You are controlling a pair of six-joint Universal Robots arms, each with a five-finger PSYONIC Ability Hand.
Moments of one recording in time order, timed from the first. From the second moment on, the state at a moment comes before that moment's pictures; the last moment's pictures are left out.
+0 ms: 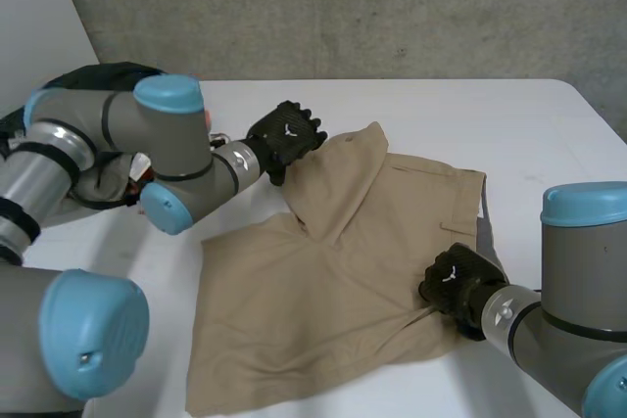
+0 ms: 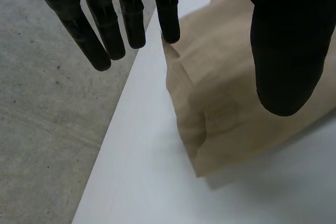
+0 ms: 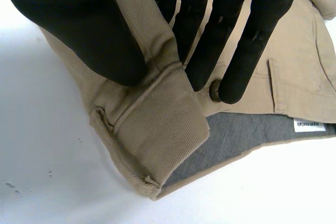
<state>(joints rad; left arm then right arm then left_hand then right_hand) 4.25 -2.82 -0.24 2.83 -1.15 3.99 1.99 -1.18 1.76 0.12 1.46 2.20 0.40 0.40 0.40 0.41 0.23 1.13 1.18 1.20 1.20 1.02</state>
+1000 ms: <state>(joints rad) 4.21 -2.86 -0.24 2.86 -1.40 4.32 1.97 -1.24 1.78 0.12 1.43 2.21 1.16 1.19 1.18 1.19 1.00 1.13 1.18 1.20 1.20 1.02</state>
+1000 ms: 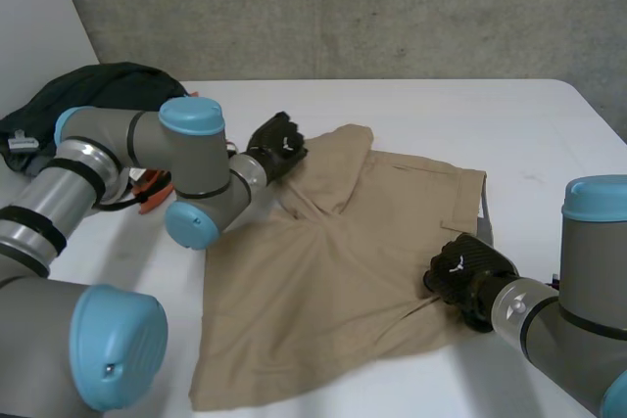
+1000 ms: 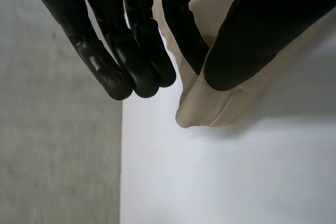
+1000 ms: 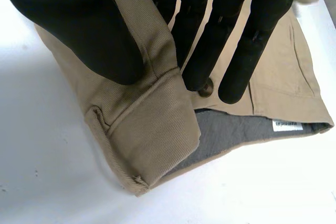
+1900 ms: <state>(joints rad) 4.21 -2.07 -1.06 2.60 -1.61 3.52 2.02 -1.19 1.55 0.17 1.43 2.63 0.19 0.21 0.21 0.20 0.05 1.13 1.18 1.20 1.20 1.02</state>
